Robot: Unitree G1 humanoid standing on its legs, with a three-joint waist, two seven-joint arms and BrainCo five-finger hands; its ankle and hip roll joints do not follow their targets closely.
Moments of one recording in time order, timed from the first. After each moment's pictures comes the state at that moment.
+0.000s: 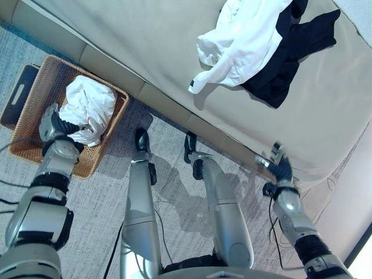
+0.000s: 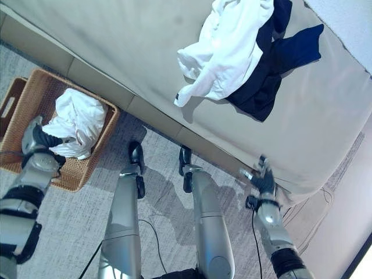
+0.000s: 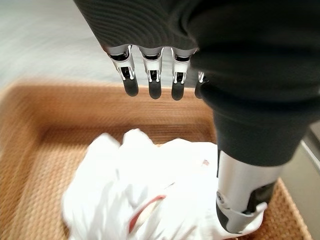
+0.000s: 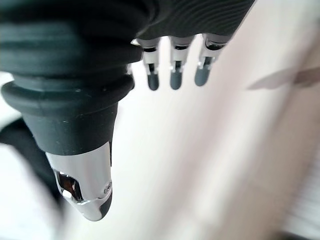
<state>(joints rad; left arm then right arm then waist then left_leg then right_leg) -0.55 0.66 -0.05 0.96 -0.08 -0.03 0.45 -0.16 -0.40 0.08 0.28 0.33 -0.28 -0.41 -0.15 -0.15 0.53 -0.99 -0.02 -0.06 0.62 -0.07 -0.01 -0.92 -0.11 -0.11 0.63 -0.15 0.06</state>
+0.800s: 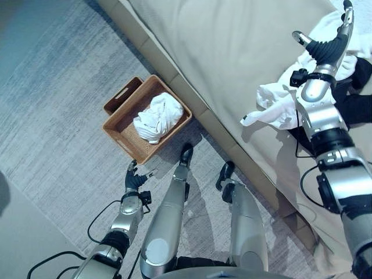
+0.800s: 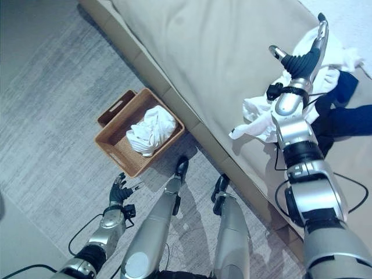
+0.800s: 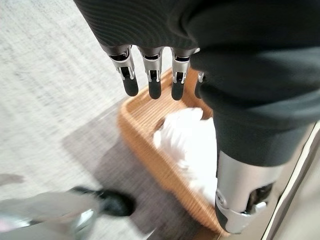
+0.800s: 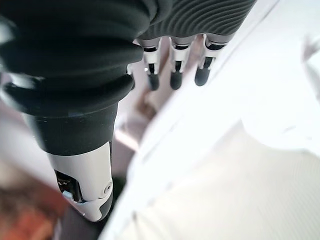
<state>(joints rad) -0.21 0.31 -0.37 0.80 -0.35 -0.26 0.34 -1.19 -0.63 0.37 1.01 0.12 -0.13 -0.60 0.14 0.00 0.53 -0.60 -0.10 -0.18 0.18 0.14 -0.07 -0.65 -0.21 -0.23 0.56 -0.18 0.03</state>
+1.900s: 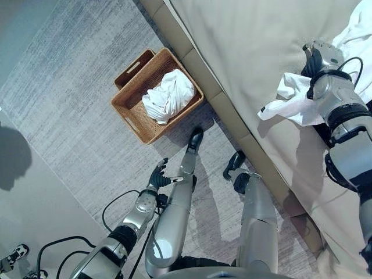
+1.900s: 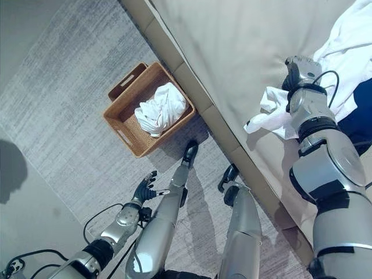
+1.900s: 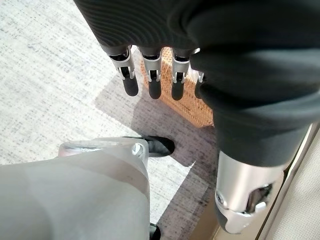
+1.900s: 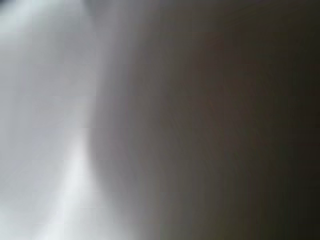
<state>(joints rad) -0.29 0.28 -0.52 0.77 -0.30 -0.23 0.23 -1.39 -0.70 0.79 1.38 -0.31 0.02 -0.23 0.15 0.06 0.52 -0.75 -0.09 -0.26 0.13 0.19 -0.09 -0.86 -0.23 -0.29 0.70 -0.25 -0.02</state>
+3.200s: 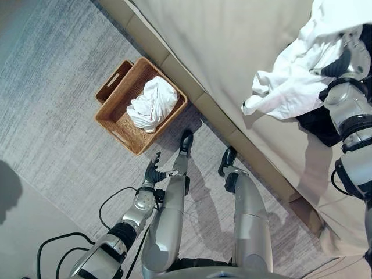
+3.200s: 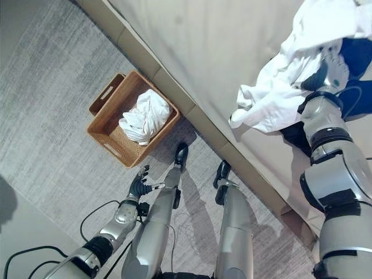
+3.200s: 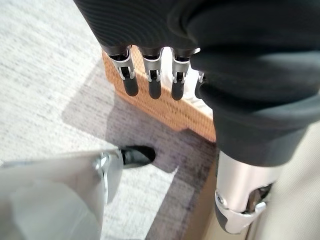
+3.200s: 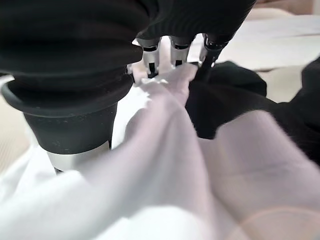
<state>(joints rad) -0.31 0.29 -0.53 0.80 -0.30 -0.29 0.33 -1.27 -0.74 0.67 1.35 -0.12 -0.04 -0.40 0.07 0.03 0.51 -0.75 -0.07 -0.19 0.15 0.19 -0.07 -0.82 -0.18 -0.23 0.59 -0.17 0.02</state>
